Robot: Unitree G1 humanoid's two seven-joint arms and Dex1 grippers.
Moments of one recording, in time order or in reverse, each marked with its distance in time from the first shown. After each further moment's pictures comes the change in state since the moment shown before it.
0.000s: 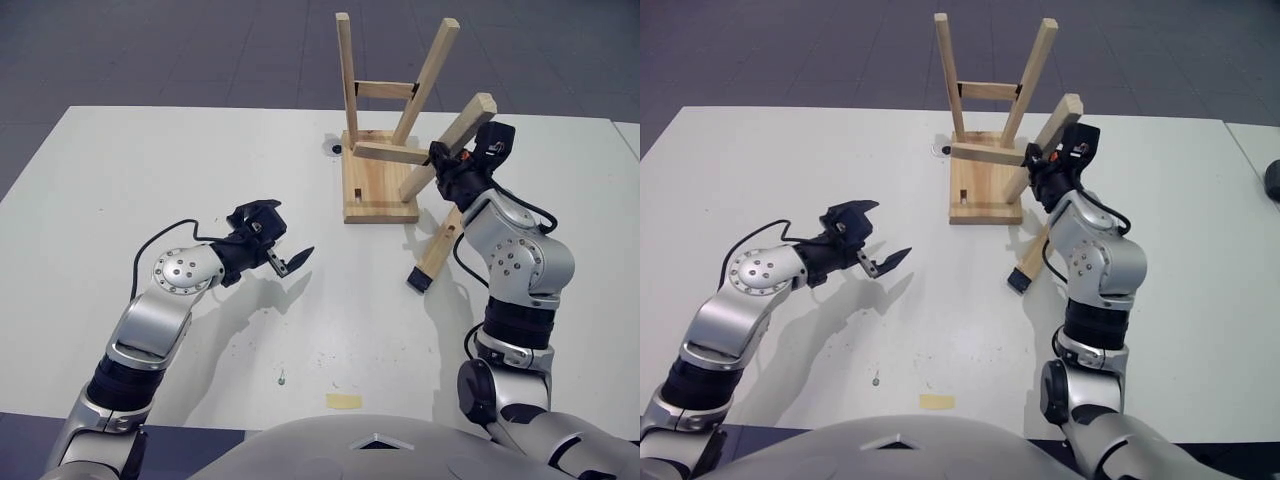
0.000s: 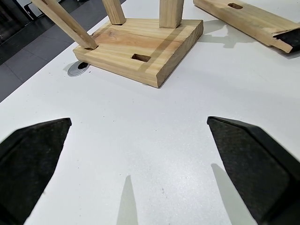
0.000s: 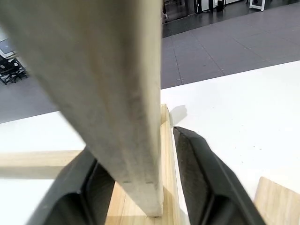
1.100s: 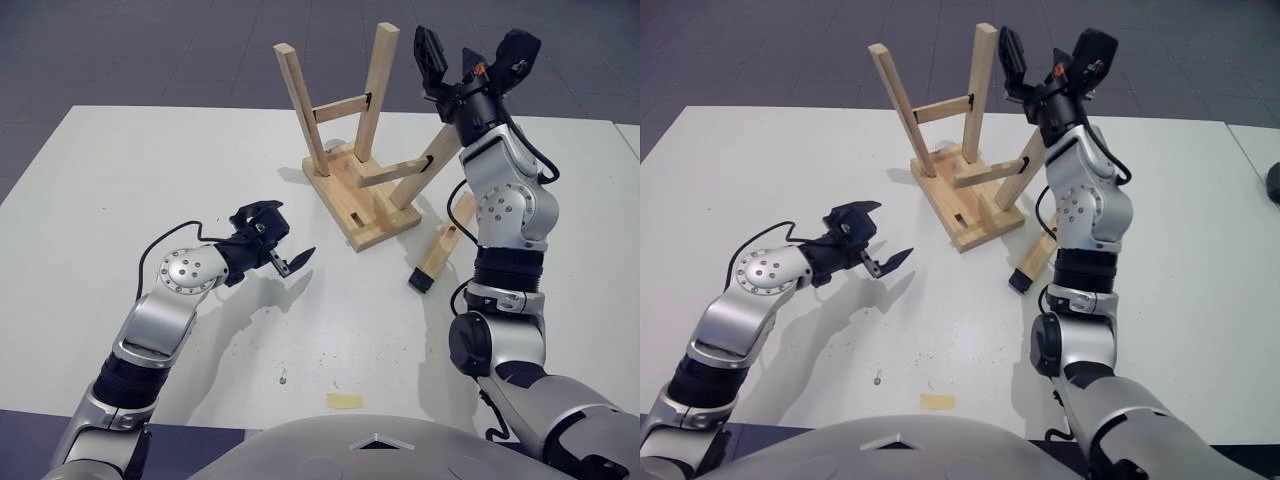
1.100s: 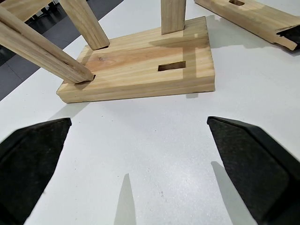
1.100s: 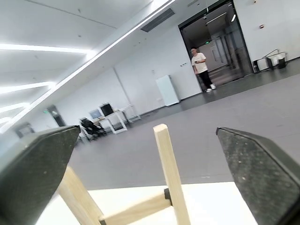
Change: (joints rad) left arm -0.007 -0.035 -0.021 0.029 0.028 -0.021 0.007; right arm -0.266 0.029 -0.084 0.315 0.142 -0.429 0.270
